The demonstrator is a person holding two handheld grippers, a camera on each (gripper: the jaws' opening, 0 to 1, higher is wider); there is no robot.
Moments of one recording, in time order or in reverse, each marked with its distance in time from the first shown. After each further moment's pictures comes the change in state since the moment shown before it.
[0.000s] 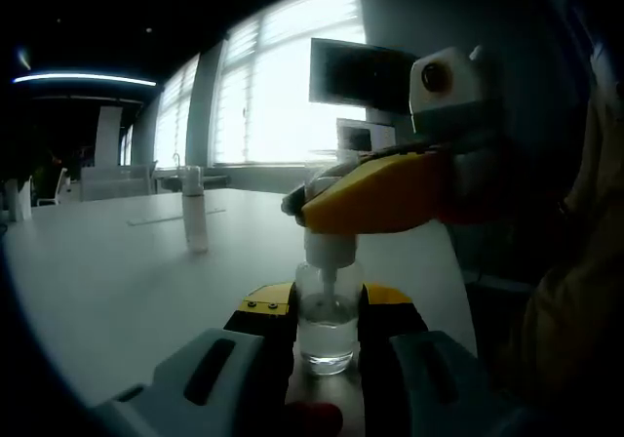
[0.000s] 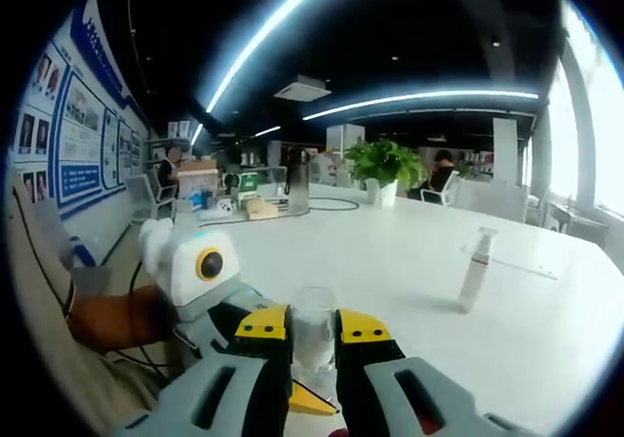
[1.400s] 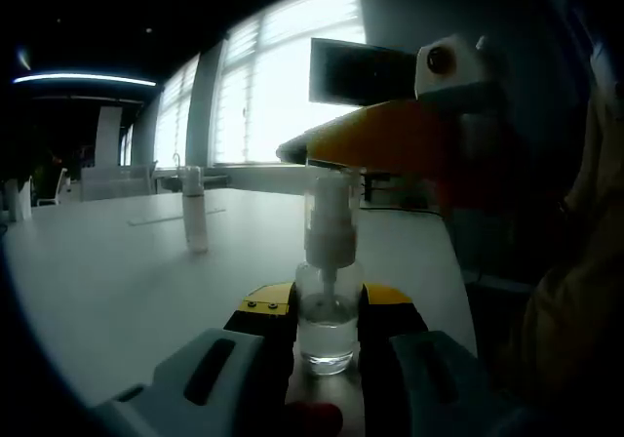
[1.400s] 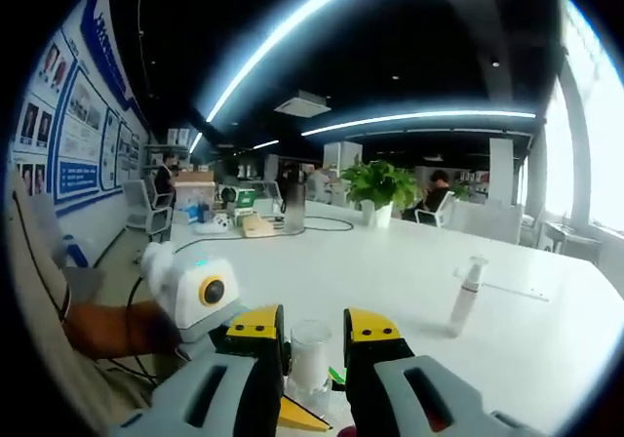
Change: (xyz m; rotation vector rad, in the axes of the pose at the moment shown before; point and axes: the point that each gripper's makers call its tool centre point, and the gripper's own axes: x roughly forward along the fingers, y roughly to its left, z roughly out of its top) left arm 0.000 -0.001 0.000 0.001 0.000 0.000; right arm -0.006 -0.003 0.028 -0.037 -0.083 -0.027
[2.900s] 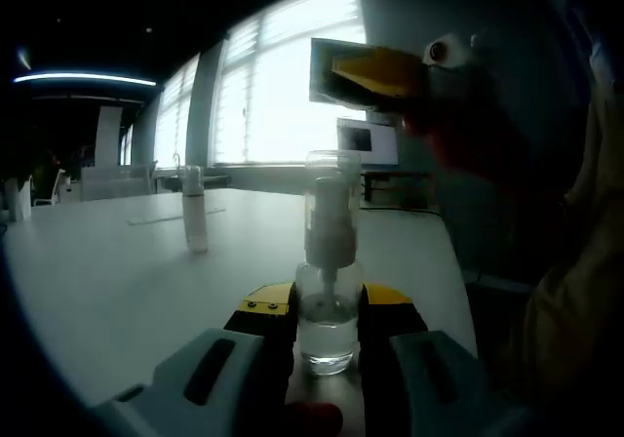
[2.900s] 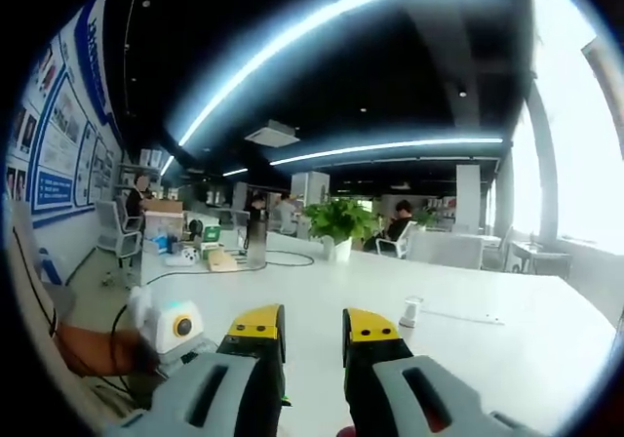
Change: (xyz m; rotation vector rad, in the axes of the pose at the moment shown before) left arm 0.000 0.002 -0.001 -0.002 0.000 0.000; right arm -0.043 -0.051 0.046 -0.002 -0.131 -0.160
